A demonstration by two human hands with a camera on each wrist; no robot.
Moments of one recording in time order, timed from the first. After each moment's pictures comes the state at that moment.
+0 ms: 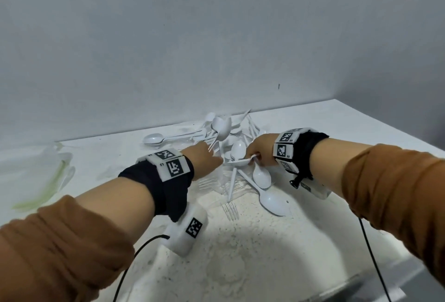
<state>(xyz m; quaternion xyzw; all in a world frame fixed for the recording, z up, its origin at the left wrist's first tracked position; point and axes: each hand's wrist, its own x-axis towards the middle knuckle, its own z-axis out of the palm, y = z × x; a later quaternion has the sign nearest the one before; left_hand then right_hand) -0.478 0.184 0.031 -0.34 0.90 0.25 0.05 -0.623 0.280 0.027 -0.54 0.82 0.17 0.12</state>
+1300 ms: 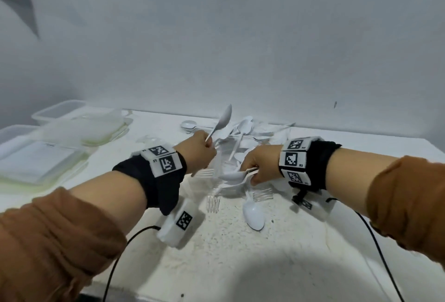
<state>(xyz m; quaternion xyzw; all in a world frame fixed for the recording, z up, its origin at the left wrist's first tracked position) -0.482 0.233 0.027 -0.49 0.79 0.33 -0.14 -0.645 0.291 0.021 -0.74 0.65 0.07 0.13</state>
